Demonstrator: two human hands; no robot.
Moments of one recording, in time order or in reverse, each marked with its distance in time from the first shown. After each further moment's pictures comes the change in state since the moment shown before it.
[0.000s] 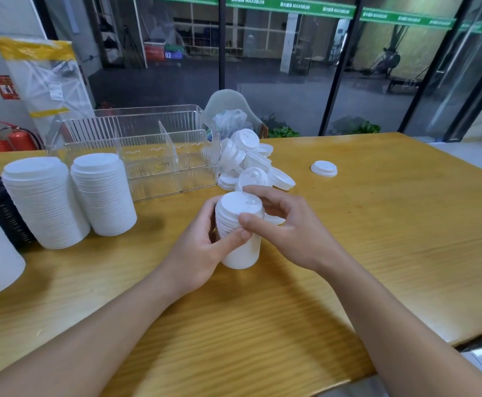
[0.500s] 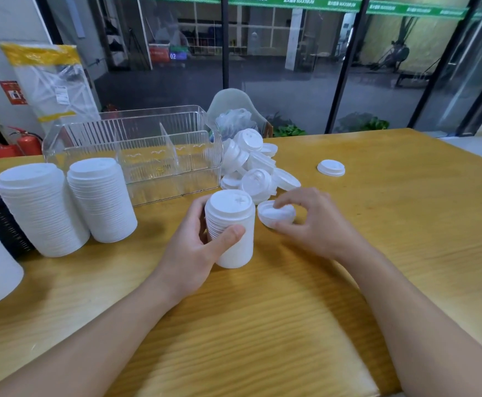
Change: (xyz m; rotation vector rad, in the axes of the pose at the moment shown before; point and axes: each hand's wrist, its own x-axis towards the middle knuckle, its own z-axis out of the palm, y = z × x) left_hand 0.003 0.001 -0.006 0.051 0.155 -0.001; right_hand 0.028 0.069 -0.041 -0.480 0.058 0.031
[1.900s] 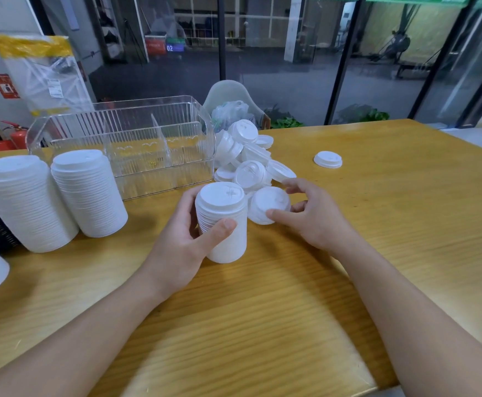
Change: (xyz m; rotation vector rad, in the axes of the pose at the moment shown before) left_hand 0.001 0.001 0.003 -0.011 -0.024 0.020; right_hand 0.000 0.007 0.008 0.332 0.045 0.274
